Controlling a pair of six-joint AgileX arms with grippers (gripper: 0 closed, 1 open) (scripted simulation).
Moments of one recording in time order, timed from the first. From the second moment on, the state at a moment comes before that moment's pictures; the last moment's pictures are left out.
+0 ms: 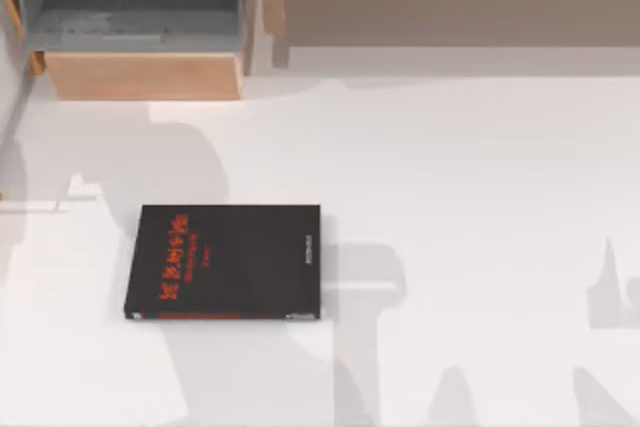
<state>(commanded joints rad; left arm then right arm) 0.32 2.47 2.37 -1.27 0.00 0.04 0.00 0.00 0.00 0.00 0.00 0.00</state>
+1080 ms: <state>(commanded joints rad) -0.33 1.96 1.64 -1.06 -0.08 -0.42 0.00 0.00 0.00 0.00 0.00 0.00</state>
